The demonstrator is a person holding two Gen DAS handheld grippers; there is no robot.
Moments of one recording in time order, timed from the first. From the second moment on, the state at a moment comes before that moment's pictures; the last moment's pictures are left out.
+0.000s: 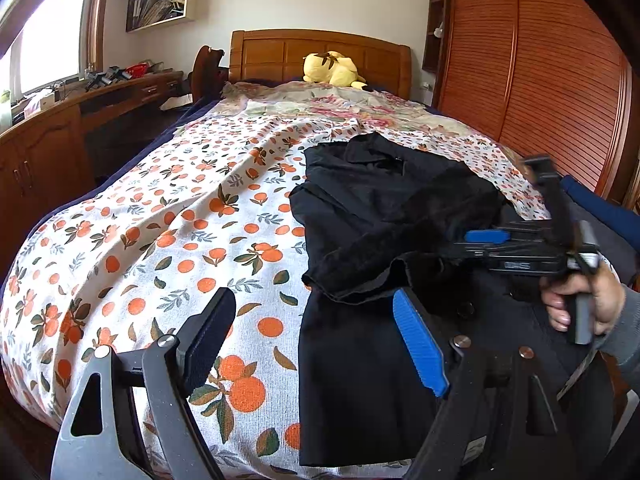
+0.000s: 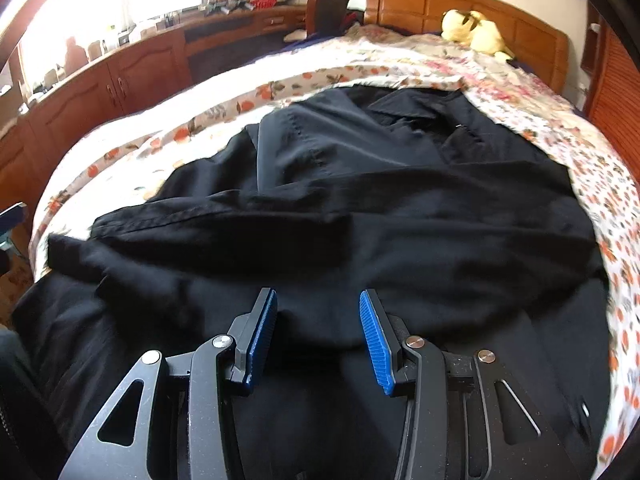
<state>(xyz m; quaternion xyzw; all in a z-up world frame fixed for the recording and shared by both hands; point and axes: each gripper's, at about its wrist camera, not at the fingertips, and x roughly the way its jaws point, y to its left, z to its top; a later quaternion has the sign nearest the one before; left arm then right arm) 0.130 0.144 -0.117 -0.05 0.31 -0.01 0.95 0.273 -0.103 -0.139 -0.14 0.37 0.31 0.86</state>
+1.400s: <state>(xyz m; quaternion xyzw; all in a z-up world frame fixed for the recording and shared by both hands) 0.117 0.103 -0.143 0.01 0.37 -0.02 0.93 0.175 -0.327 -0.148 -0.05 0.39 0.16 0.91</state>
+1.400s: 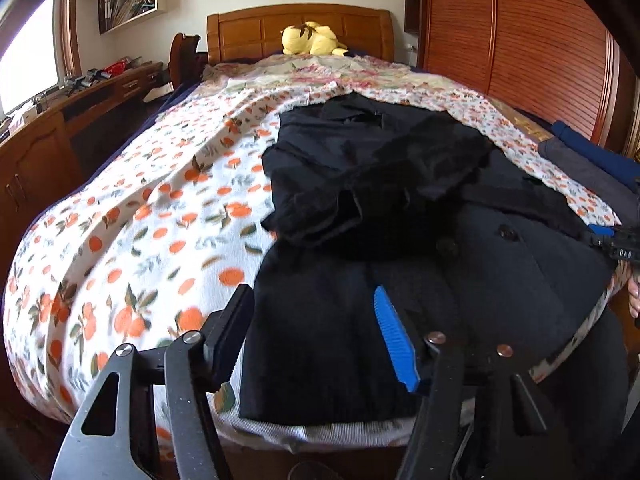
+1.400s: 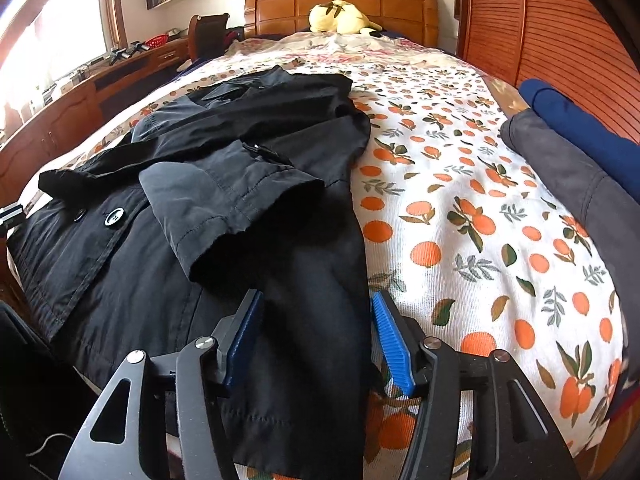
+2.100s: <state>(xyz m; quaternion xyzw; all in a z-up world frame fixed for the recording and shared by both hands) 0.093 0.131 -0.173 -0.04 0.39 0.00 0.92 0.155 -0.326 -0.148 -0.07 0.39 0.16 0.90</state>
